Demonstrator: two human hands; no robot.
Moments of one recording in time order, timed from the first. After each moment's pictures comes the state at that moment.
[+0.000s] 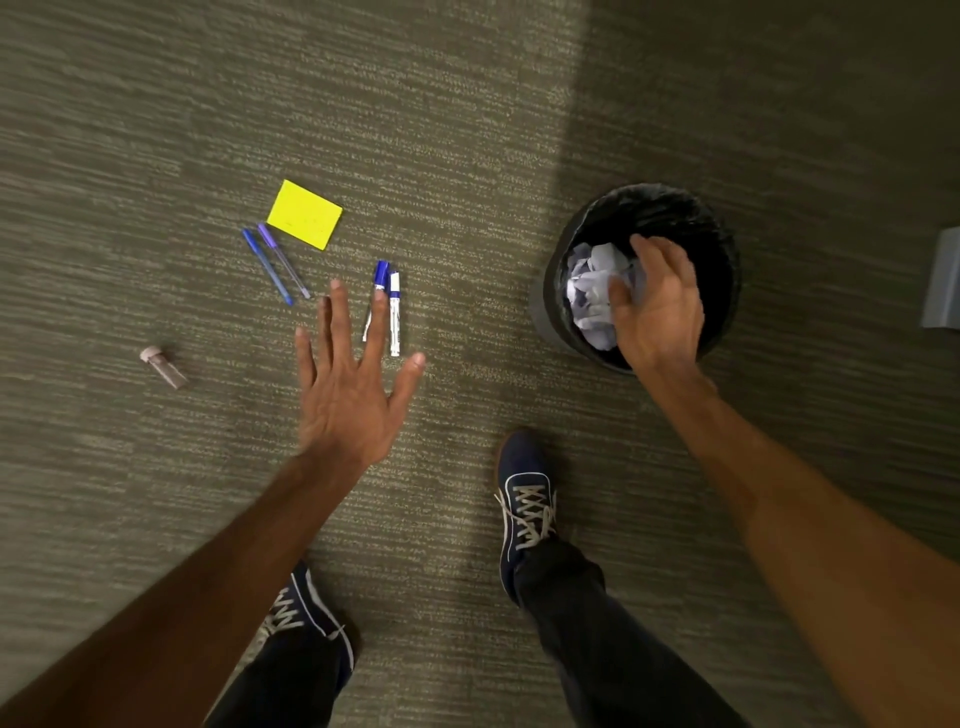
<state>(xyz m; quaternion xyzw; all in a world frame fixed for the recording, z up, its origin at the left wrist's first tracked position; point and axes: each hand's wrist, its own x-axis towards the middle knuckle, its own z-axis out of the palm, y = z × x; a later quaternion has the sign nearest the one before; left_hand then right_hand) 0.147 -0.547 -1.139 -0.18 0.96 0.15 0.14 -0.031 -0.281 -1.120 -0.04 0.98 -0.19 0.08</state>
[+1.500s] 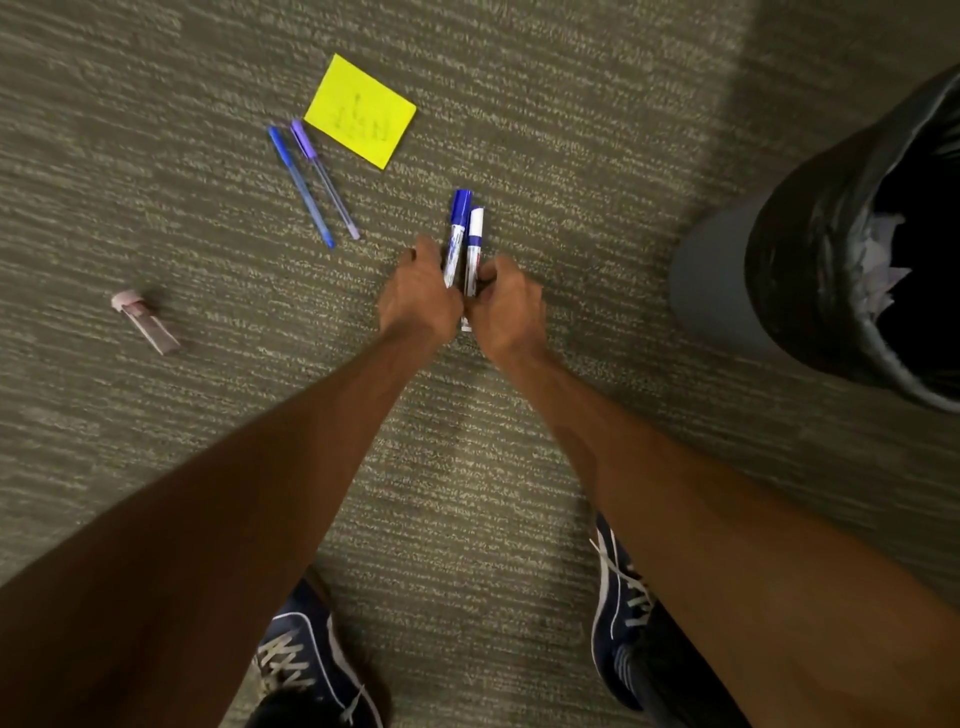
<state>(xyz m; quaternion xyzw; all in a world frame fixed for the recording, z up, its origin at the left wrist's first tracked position) 0.089 -0.610 -1.347 -0.35 0.87 0.31 0.18 0.063 -0.510 -1.354 0.00 0.90 -0.32 0.28</state>
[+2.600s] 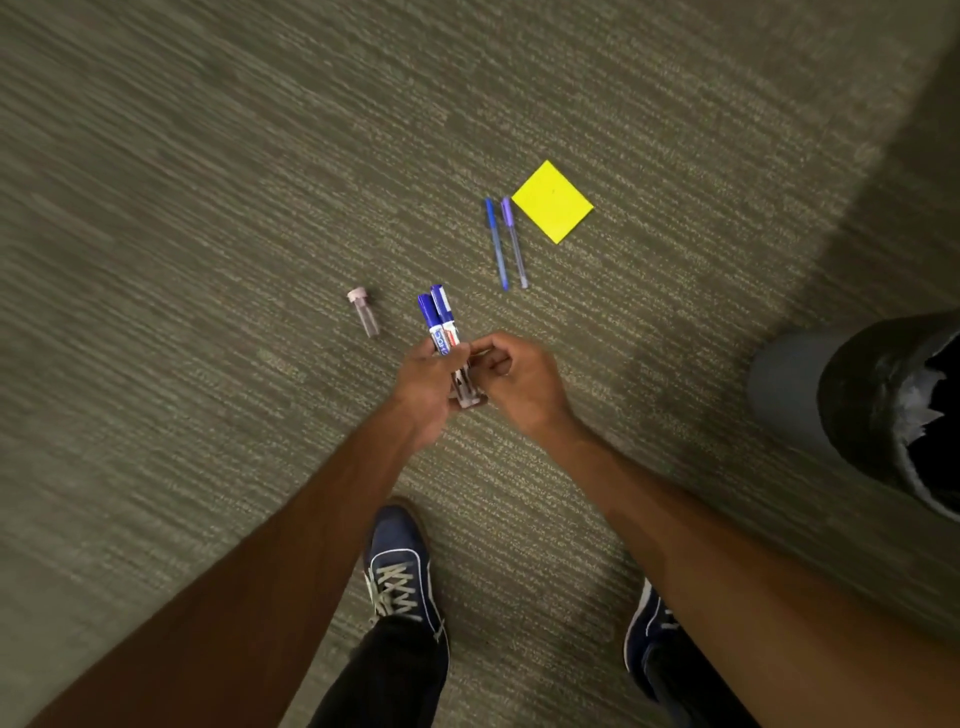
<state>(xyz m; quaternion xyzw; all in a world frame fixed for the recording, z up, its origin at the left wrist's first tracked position) 0.222 -0.725 -1.216 -0.58 0.36 0.73 0.08 0.148 -0.624 -1.204 -0.11 0.78 -0.41 0.45</state>
